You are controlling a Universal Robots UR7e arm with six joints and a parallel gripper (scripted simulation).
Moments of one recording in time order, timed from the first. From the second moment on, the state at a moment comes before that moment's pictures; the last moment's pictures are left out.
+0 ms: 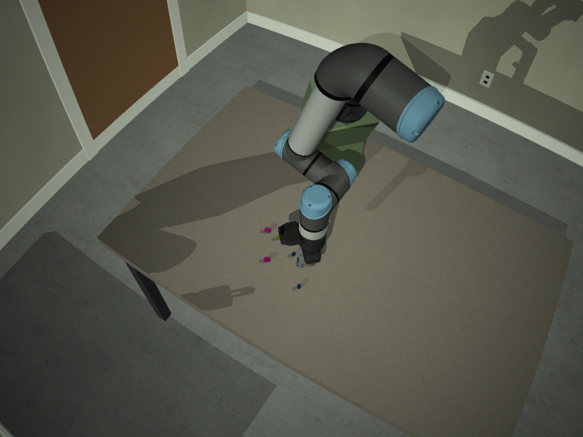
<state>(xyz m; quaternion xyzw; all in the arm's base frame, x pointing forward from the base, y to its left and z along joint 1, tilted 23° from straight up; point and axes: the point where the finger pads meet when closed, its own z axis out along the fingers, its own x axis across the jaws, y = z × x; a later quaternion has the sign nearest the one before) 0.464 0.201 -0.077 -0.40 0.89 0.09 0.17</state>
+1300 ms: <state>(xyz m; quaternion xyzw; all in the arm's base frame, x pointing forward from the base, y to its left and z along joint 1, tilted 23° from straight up) 0.494 0.061 -0.118 -0.30 0.93 0.11 0.17</state>
